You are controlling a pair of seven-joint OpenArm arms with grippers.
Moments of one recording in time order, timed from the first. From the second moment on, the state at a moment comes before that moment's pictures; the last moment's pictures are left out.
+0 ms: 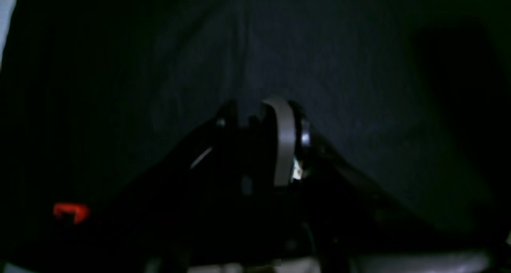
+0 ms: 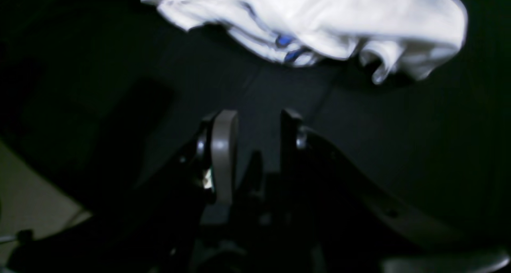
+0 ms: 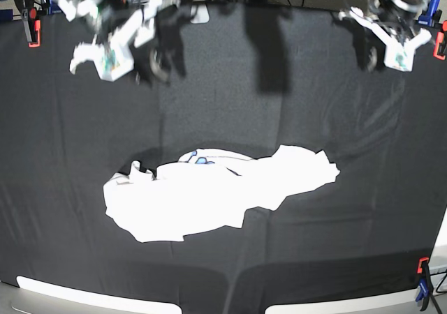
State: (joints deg) left arm 39.3 -6.9 -19.3 116.4 -6.9 -25.3 21.8; right arm -40.0 26.6 -1.3 134.0 15.3 9.9 -29.3
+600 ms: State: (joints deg) left arm 30.1 -10.0 -19.3 116.4 -8.4 -25.2 22.0; right arm -14.9 22.3 -4.4 122.4 13.9 10.4 -31.7
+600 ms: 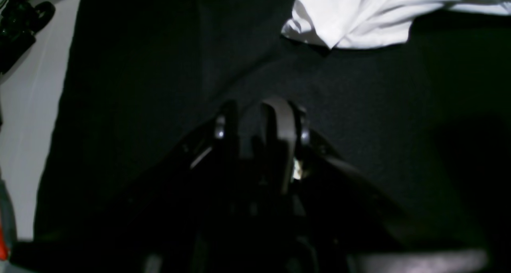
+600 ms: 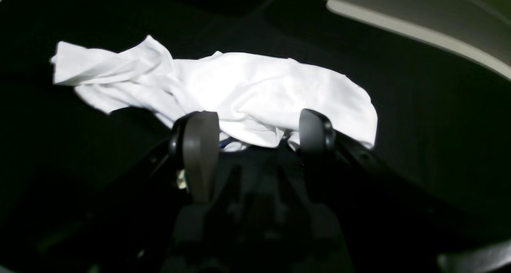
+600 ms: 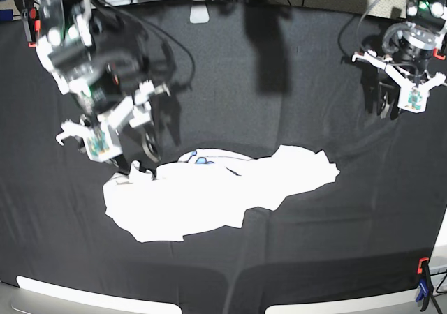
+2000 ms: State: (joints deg) left arm 30.1 -9.6 -19.3 116.4 -8.9 -25.1 24.5; right arm 32.9 -7.0 -25.0 56.0 -0.2 19.0 -44.1
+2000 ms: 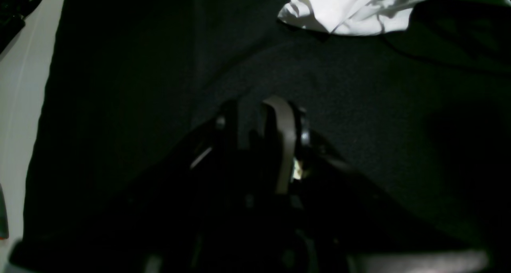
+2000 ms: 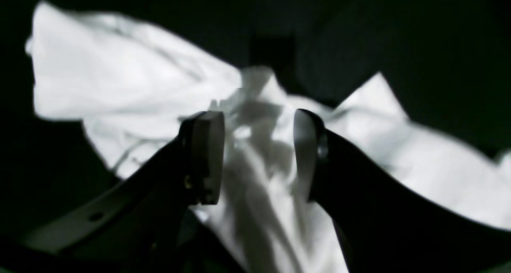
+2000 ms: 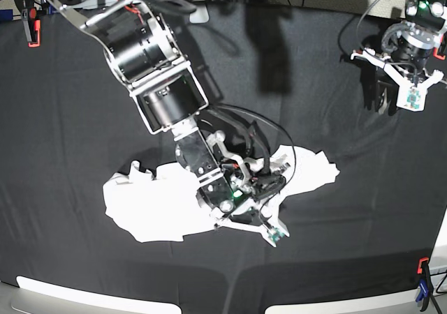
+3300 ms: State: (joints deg) left arm 30.1 -9.5 -19.3 116.4 -8.9 -25.1 24.5; right arm 30.8 -4.0 -25.0 70.0 5.6 32.0 -56.7
